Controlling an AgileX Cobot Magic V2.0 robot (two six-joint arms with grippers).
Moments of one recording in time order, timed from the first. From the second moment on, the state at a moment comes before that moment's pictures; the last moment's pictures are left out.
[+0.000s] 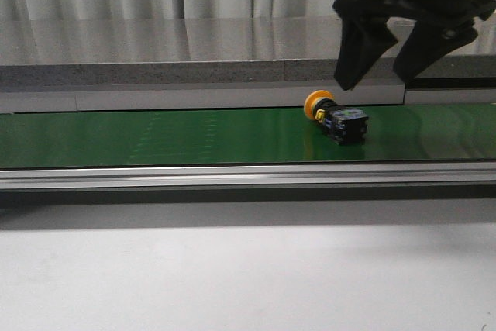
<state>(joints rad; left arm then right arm) -0.06 0.28 -0.32 -0.01 0.24 0.00 0.34 1.61 -1.20 0.14 0.66 -0.16</state>
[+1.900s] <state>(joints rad) -0.06 0.28 -0.32 -0.01 0.24 0.00 -0.36 1.71 -1.41 0.02 0.77 -0.30</state>
